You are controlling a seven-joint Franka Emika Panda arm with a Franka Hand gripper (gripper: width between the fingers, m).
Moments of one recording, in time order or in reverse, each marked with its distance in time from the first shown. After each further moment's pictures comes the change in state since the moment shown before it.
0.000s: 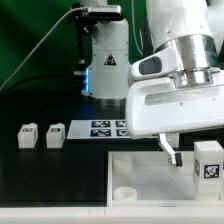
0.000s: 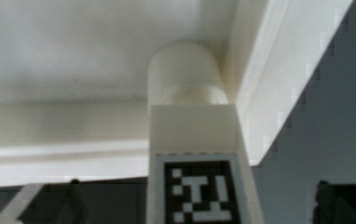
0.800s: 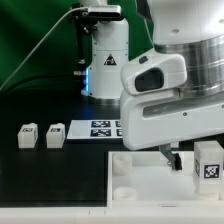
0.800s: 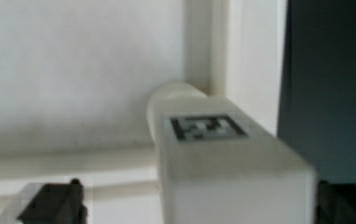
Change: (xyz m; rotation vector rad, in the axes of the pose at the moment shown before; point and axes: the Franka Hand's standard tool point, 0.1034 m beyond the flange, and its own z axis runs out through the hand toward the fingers) arm 0.010 0.008 0.009 0.073 -0.516 0.082
